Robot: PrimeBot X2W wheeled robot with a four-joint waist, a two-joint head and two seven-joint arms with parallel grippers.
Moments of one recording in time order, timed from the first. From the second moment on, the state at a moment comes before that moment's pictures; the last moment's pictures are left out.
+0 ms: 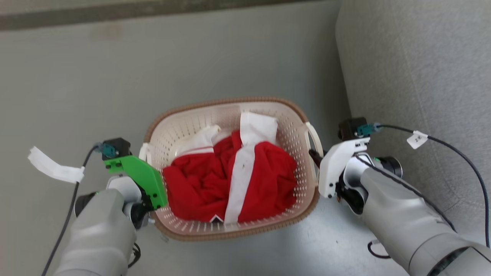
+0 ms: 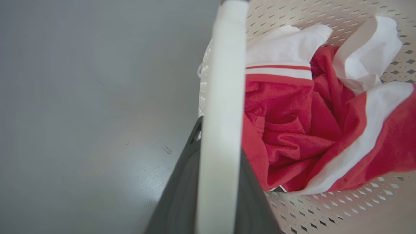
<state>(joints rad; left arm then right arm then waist) -0.73 0.01 -0.46 1.23 -0.71 -0.12 0.16 -0.72 -0.02 0.78 1.18 0.75 0.10 -0.01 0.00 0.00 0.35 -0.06</state>
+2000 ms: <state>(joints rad) -1.05 0.07 -0.46 1.22 -0.66 -0.10 -0.01 -1.09 -0.02 0.78 1.20 0.70 0.11 -0.15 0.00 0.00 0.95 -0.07</state>
